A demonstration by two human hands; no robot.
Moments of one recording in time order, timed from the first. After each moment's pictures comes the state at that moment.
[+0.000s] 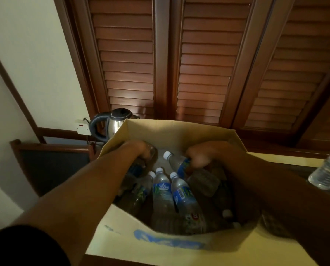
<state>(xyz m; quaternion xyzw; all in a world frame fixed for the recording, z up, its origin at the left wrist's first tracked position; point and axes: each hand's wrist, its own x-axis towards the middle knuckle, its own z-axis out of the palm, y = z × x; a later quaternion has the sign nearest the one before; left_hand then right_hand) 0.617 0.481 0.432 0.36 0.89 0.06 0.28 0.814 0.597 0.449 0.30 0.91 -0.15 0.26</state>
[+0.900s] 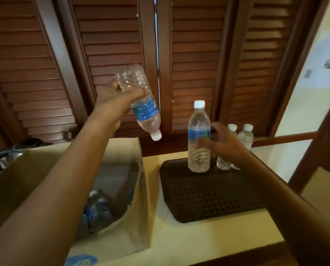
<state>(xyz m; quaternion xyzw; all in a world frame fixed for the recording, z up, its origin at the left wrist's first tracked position) 0.883 0.550 0.604 0.46 0.57 0.64 0.23 1.157 0.642 0.495 0.43 0.76 -0.35 -0.35</state>
